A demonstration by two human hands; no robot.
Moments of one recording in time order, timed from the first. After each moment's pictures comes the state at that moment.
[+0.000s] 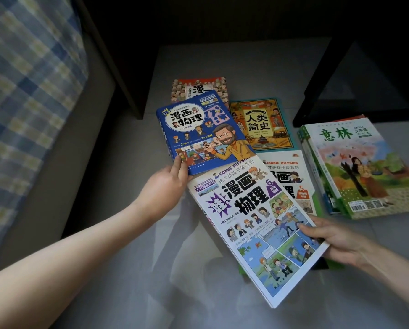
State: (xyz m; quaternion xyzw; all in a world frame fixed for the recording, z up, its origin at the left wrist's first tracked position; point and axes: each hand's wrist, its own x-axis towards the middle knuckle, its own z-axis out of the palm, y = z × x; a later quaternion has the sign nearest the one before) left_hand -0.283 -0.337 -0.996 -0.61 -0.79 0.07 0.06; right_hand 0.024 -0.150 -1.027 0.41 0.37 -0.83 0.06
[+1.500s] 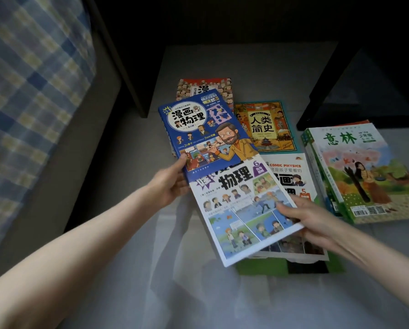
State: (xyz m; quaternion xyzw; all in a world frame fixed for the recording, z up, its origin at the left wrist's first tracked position) left_hand -0.283 -0.311 -0.995 0.07 -0.65 -0.57 -0.50; right_hand -0.033 -0.164 -1.000 0.44 0.46 -0.77 0.02
